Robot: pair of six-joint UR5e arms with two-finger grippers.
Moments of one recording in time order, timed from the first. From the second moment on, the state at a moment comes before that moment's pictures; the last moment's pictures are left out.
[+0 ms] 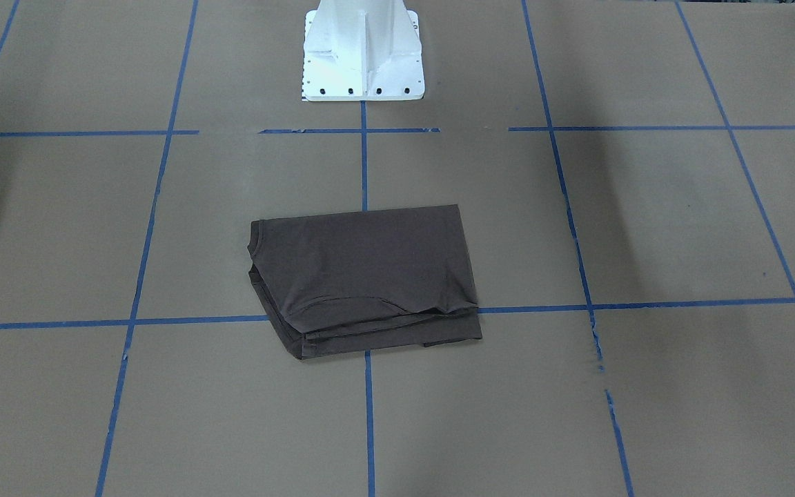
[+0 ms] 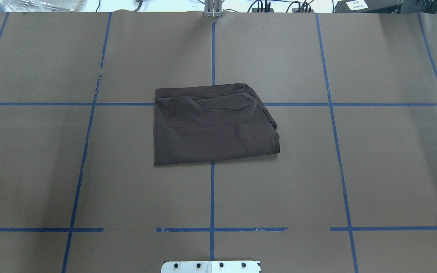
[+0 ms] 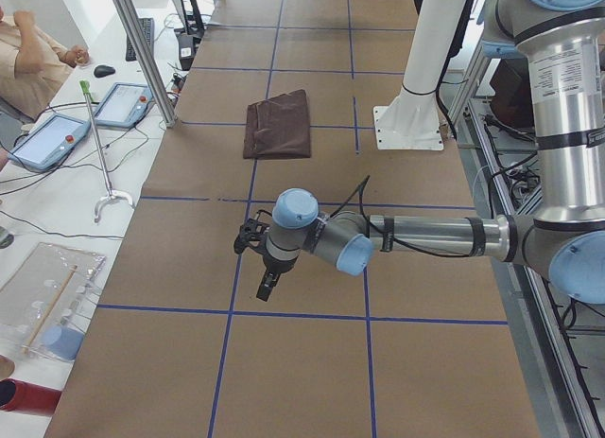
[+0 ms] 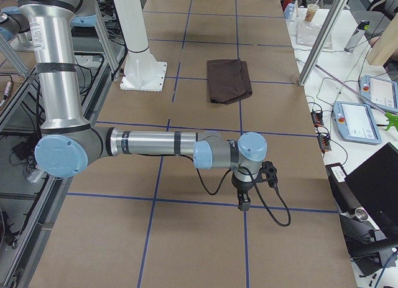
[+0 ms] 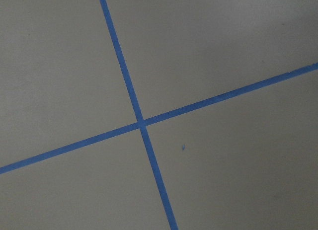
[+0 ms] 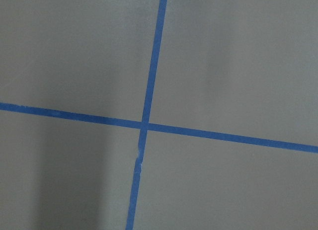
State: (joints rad) left arm -1.42 -1.32 -1.81 -2.01 -2.24 -0.09; right arm 1.53 -1.48 1.49 -1.53 2.26 -0.07
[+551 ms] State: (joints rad) left arm -1.43 -1.35 -1.91 -1.76 -2.33 -0.09; right arm 1.53 -1.47 1.49 -1.52 2.26 -0.06
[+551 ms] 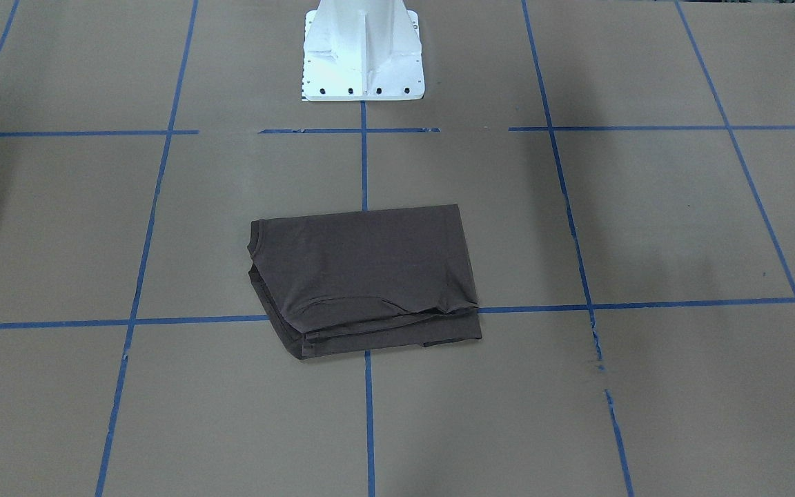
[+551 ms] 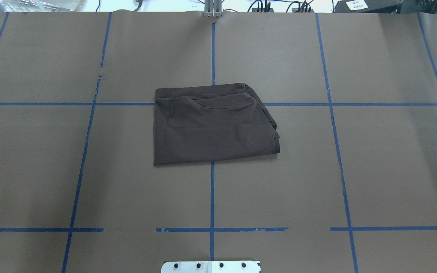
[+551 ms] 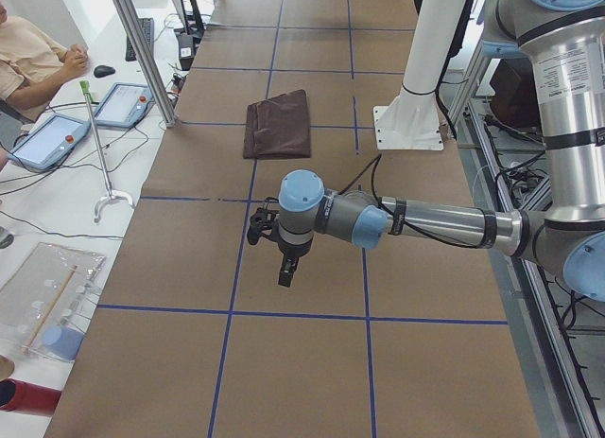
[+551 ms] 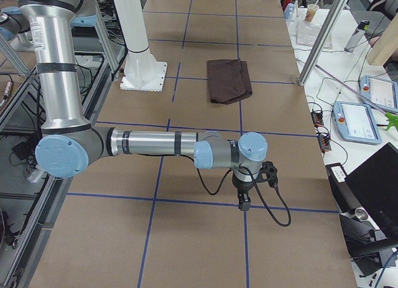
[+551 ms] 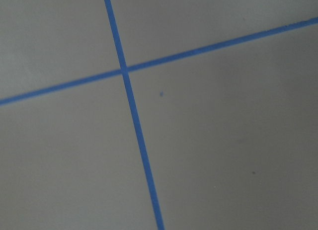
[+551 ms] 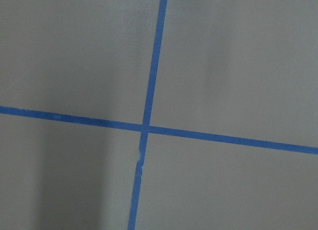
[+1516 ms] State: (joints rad) left arm -1.45 -1.63 -1.63 -1.68 -2.34 -0.08; right arm 1.56 -1.55 1.59 -1.55 2.31 -0.07
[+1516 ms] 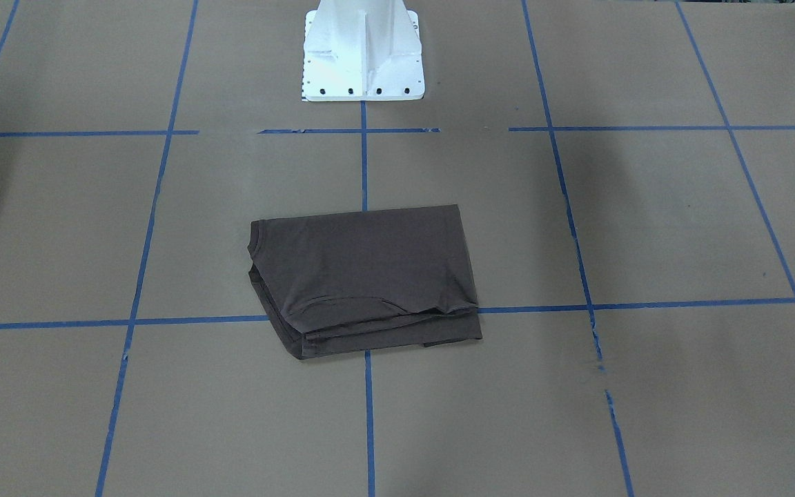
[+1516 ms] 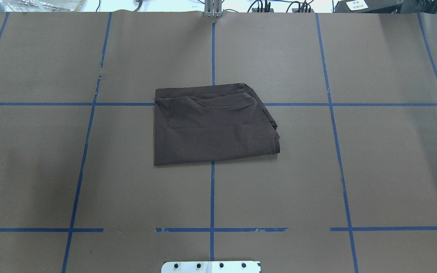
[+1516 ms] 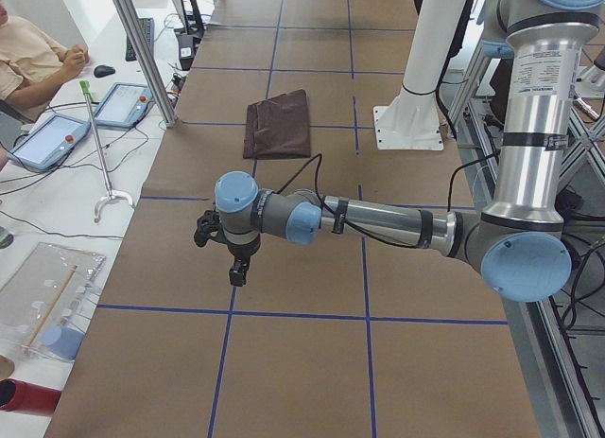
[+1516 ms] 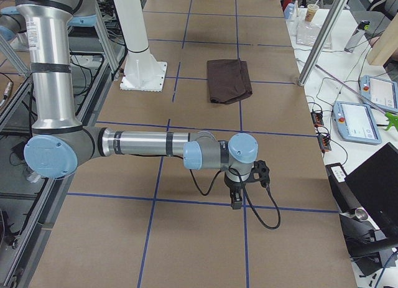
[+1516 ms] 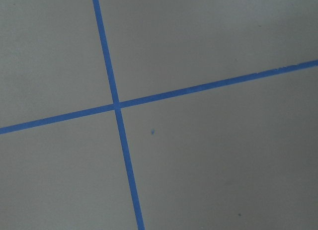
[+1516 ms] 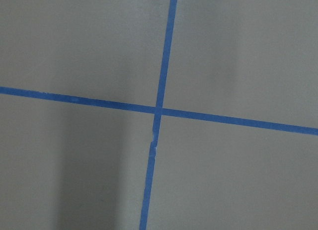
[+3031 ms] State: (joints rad) left arm -1.52 -1.65 -1.60 -1.50 -2.33 -0.02; right arm 1.53 -1.55 1.63 -1.59 2.31 -0.05
